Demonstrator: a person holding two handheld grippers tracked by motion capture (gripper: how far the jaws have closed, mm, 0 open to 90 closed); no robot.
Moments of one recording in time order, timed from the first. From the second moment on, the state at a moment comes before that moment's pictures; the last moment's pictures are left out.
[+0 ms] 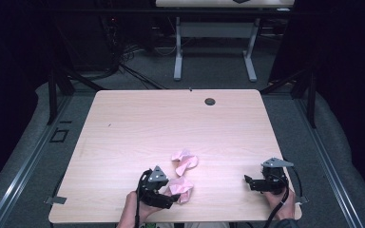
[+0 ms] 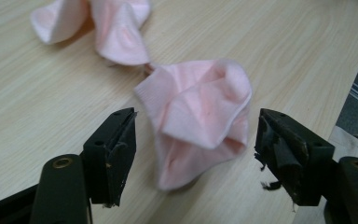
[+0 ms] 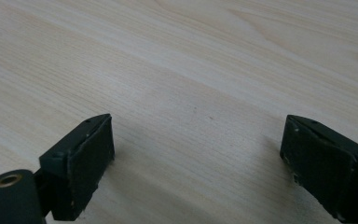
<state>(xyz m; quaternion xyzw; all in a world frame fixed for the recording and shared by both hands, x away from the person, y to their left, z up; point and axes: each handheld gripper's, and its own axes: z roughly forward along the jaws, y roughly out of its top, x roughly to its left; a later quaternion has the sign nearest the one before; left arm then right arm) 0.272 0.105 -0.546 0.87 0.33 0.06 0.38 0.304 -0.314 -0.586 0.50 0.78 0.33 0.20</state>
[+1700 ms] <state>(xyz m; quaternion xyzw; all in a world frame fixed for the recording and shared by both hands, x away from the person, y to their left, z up) 0.273 0.088 -0.553 0.85 0.35 0.04 0.38 0.303 -0.129 -0.561 0.38 0.88 0.28 0.02</state>
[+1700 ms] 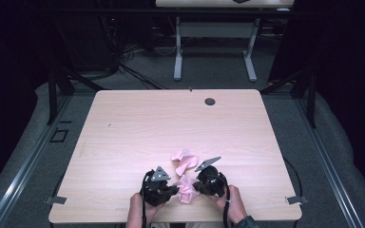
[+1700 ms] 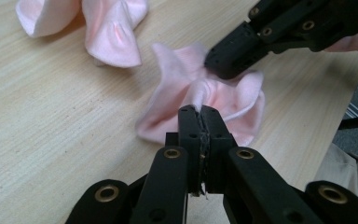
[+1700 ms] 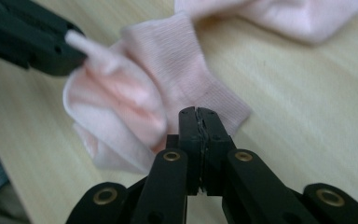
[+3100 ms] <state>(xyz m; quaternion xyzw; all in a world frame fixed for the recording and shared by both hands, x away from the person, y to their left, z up) 0.269 0.118 -0.553 0.86 0.34 0.04 0.38 0.278 -0.191 -0.551 0.44 0.84 0.33 0.06</state>
